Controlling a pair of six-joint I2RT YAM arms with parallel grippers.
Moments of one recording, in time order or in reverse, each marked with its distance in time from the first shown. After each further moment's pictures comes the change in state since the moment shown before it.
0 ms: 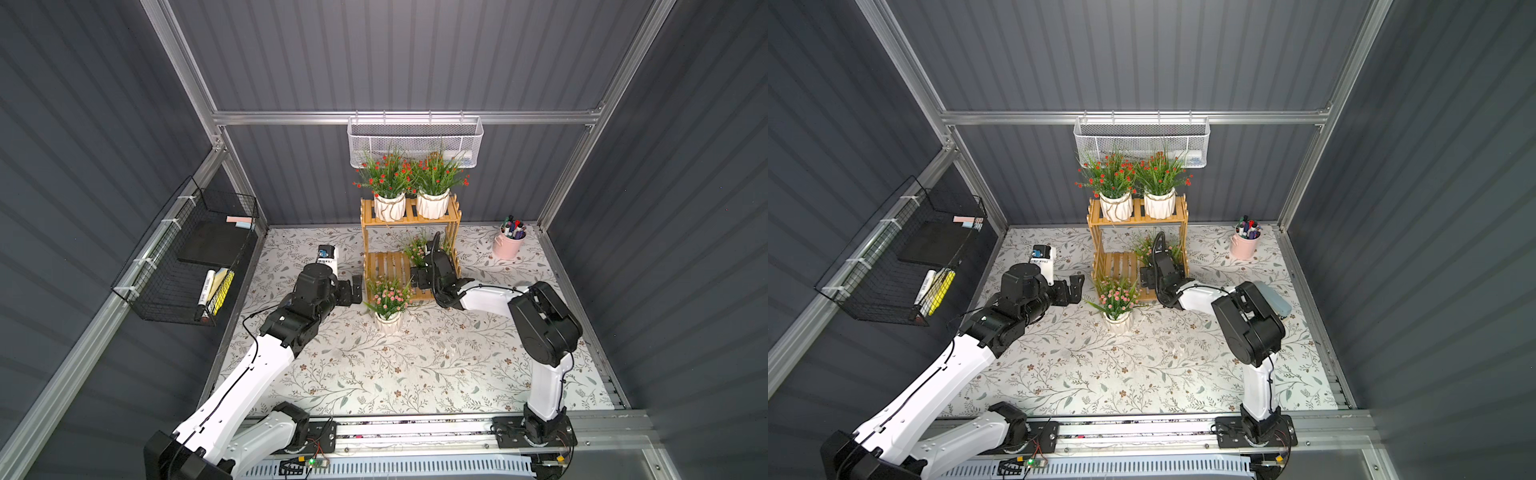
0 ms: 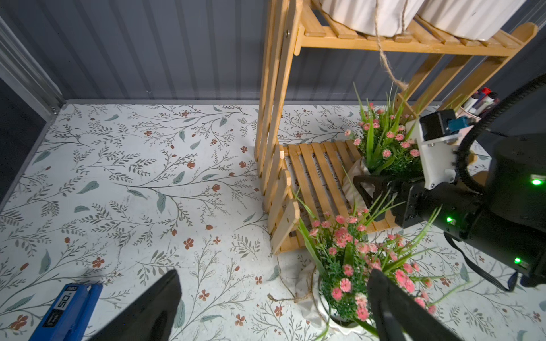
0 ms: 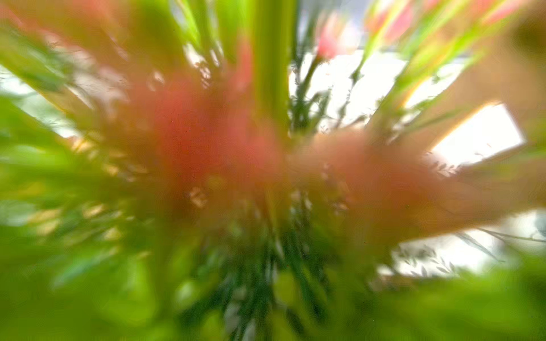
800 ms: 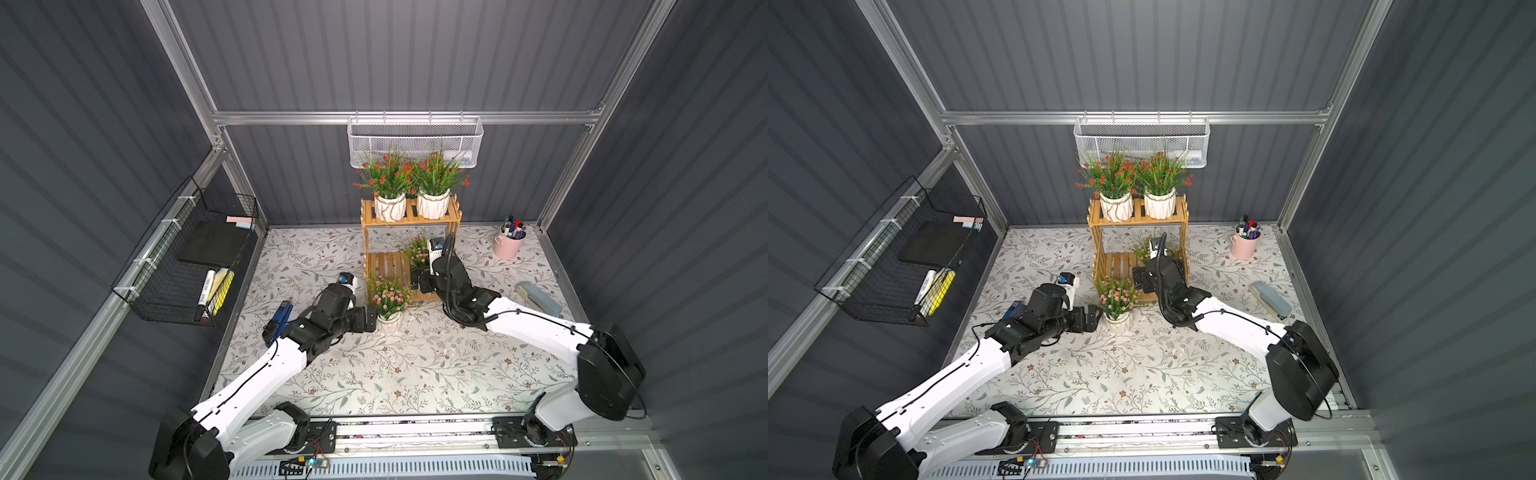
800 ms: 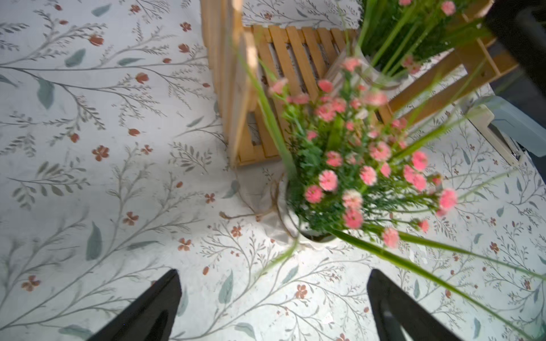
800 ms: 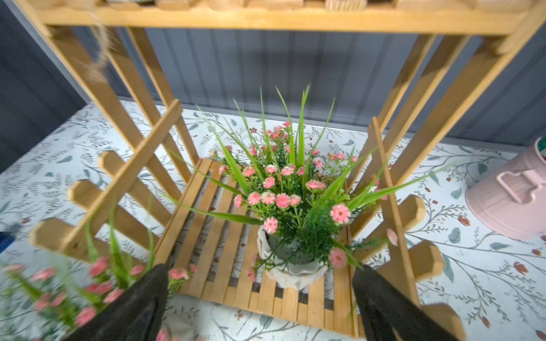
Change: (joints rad) left arm -0.150 0.055 -0.164 -0.024 0.097 -0.164; right arm 0.157 -0.424 -0.124 -0.121 0.092 -0.019
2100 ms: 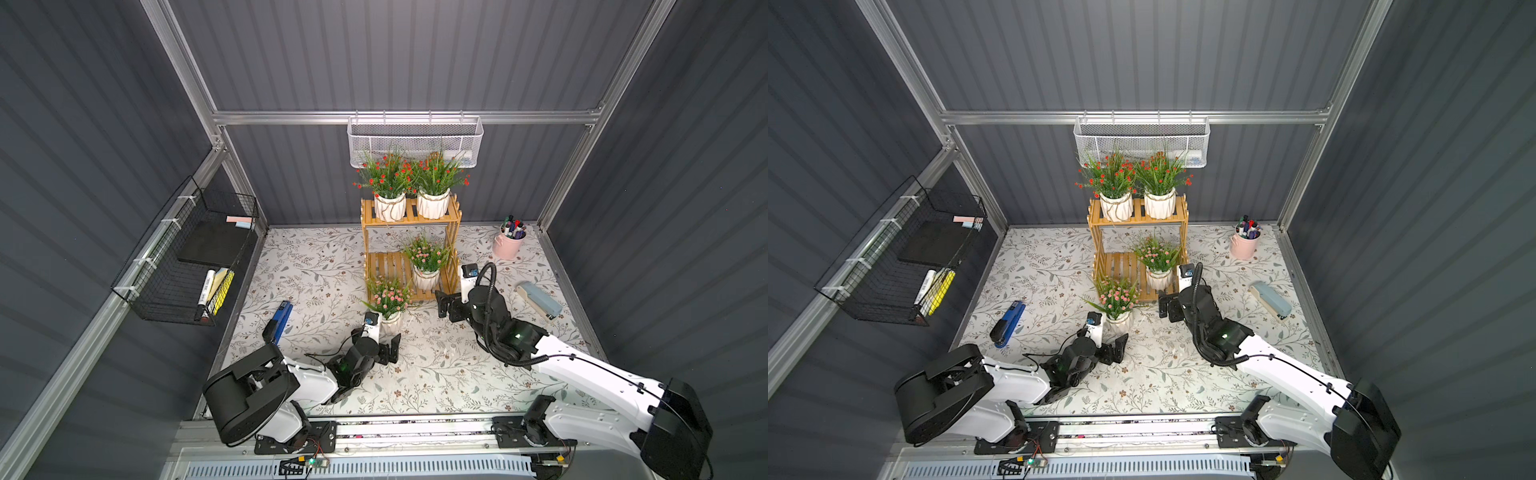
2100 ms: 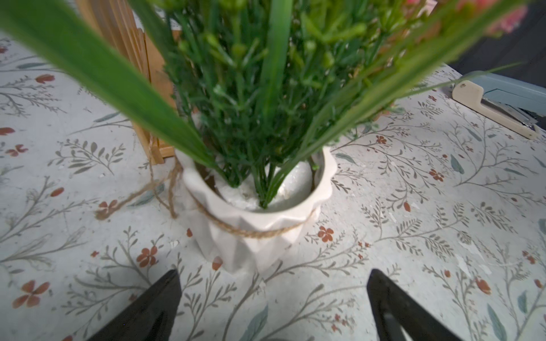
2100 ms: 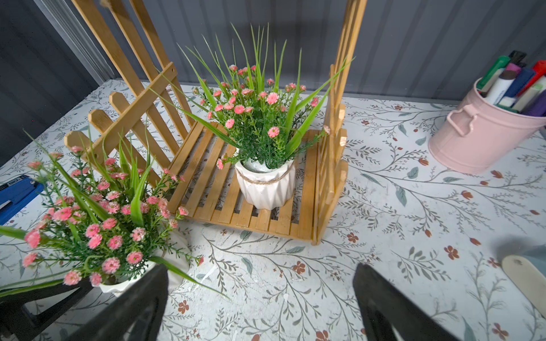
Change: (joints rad) left arm -0.320 0.395 -0.497 1.175 -0.344 0.023; right arm -0.002 -0.388 -0.335 -0.080 -0.027 0.053
